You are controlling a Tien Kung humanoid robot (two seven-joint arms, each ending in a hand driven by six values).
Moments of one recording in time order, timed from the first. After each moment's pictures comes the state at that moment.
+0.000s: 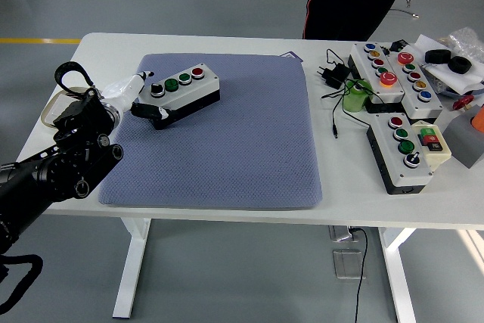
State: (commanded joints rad) left arm -0.88 0.14 -0.77 -0.59 1.73 0.15 0.21; right arm 0.09 -0.12 1.19 0.18 -0.78 -0.27 -0.38
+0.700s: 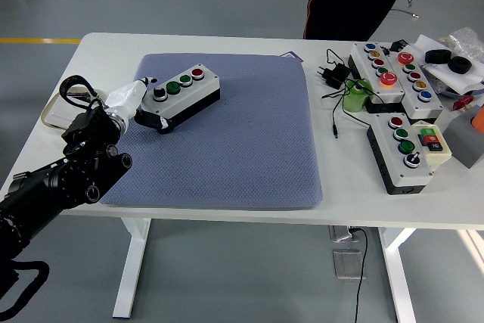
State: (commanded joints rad) left arm -0.87 0.11 -0.69 -0.52 1.63 0.25 0.19; right arm 0.10 -0.12 1.18 0.18 -0.79 -0.27 -0.38
